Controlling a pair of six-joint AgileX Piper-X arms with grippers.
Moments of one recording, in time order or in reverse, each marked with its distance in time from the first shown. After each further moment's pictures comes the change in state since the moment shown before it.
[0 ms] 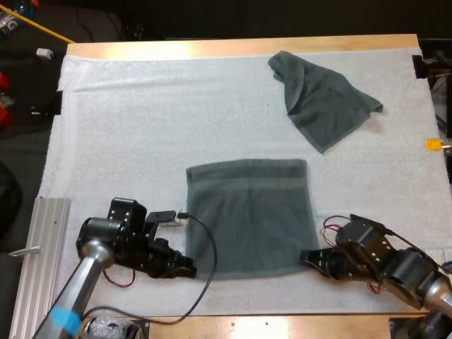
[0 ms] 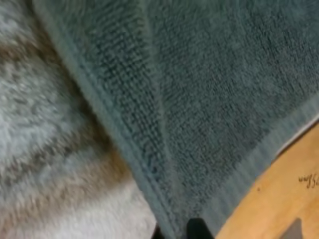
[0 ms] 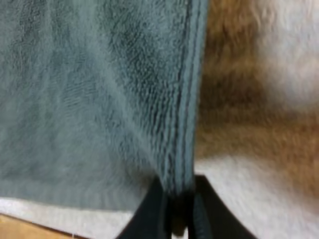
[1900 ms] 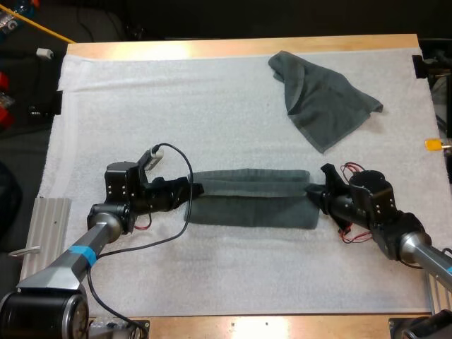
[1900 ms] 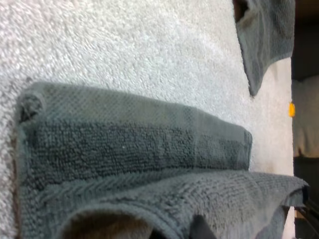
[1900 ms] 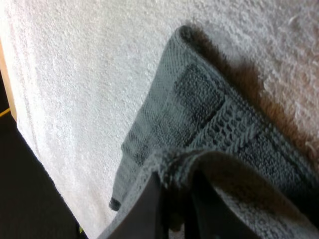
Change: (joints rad) left arm 0.121 0.434 -0.004 -1.112 0.149 -0.684; right arm -0.370 0.422 -0.012 -0.719 -0.057 0.558
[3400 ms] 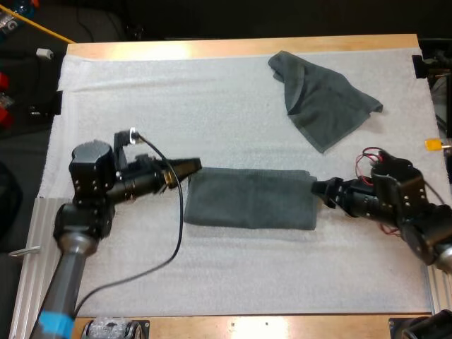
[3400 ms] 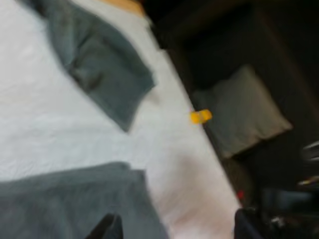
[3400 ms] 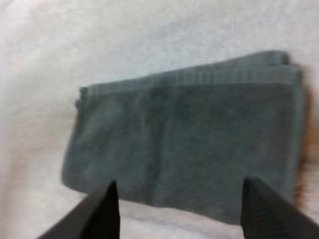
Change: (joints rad) left arm 0.000 -0.463 -0.177 0.397 0.052 0.209; right arm 0.000 -0.325 -0.271 0.686 -0.004 -0.847
